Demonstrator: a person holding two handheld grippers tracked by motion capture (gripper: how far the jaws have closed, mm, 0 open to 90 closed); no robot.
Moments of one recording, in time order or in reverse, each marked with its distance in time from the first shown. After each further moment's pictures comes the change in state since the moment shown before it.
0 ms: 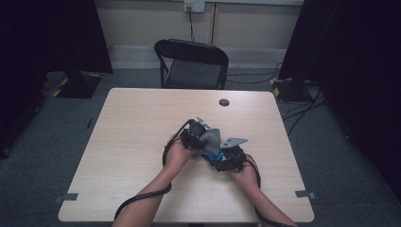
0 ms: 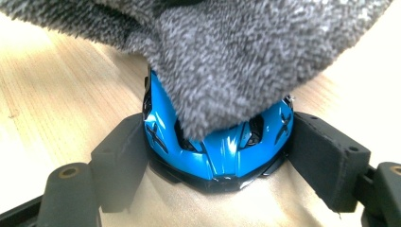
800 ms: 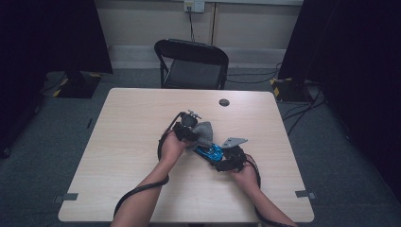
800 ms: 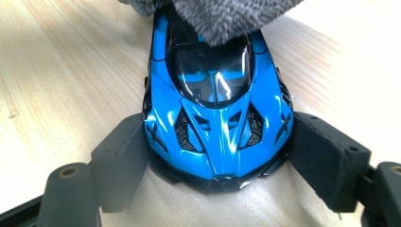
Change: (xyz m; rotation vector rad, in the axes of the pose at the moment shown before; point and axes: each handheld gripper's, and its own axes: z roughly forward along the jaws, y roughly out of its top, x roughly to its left) left arm 0.033 0.004 -0.002 0.022 0.042 -0.093; right arm 0.000 0.000 0.000 0.000 0.000 0.002
